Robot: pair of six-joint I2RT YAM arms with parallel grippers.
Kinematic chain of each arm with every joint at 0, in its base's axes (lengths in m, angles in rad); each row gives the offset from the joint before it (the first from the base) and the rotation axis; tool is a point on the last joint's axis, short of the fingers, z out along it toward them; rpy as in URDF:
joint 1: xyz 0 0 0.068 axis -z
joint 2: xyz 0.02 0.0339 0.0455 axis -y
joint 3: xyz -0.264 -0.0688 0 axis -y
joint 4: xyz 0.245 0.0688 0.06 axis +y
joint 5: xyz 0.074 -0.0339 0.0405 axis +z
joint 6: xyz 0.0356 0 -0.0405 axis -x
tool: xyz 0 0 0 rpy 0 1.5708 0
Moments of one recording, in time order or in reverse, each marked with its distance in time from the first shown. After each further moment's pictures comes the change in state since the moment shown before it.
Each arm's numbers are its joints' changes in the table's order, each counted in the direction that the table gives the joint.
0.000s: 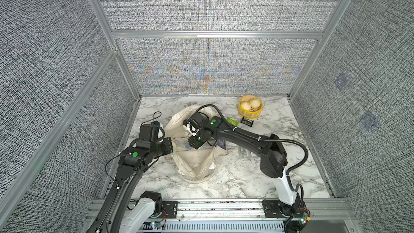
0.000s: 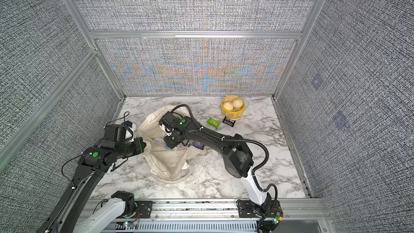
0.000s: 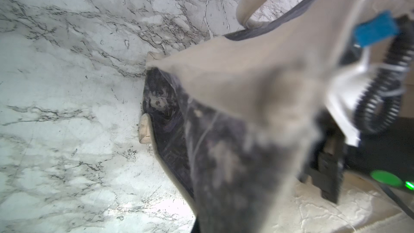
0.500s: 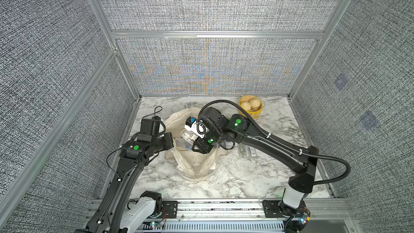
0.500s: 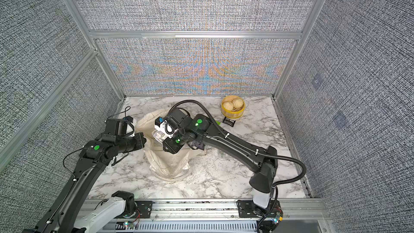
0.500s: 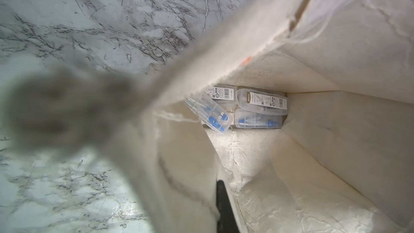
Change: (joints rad) left arm 0.000 -0.078 0.062 -0.009 0.016 -0.018; right arm -0.069 0.344 -0.008 0.158 0.119 0.043
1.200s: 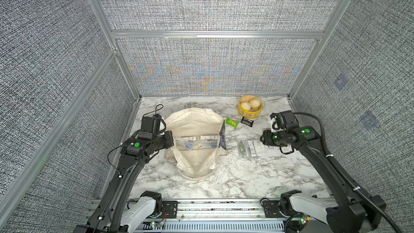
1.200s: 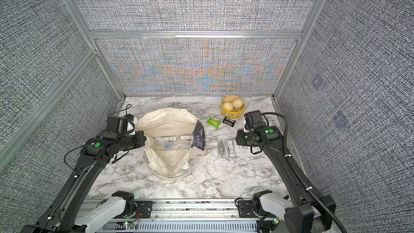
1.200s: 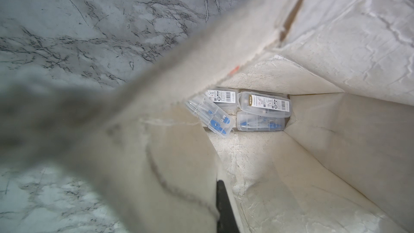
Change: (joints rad) left arm 0.000 -0.028 0.027 0.003 0.014 -0.036; right arm 0.868 0.552 -0.897 -0.111 -0.093 -0.249
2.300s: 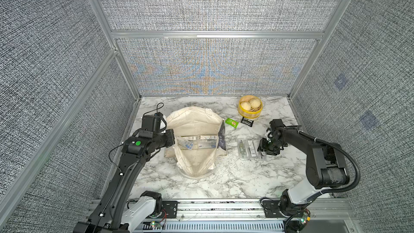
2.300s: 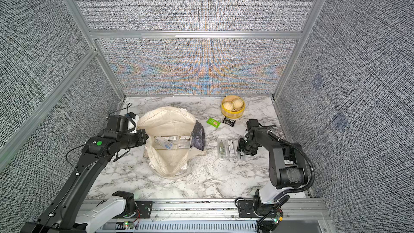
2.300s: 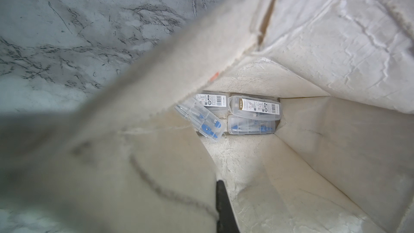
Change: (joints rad) left arm 0.000 -0.014 -0.005 -0.050 -0.048 0.002; right arm 0.128 -0.436 -0.096 -0.252 0.102 0.062
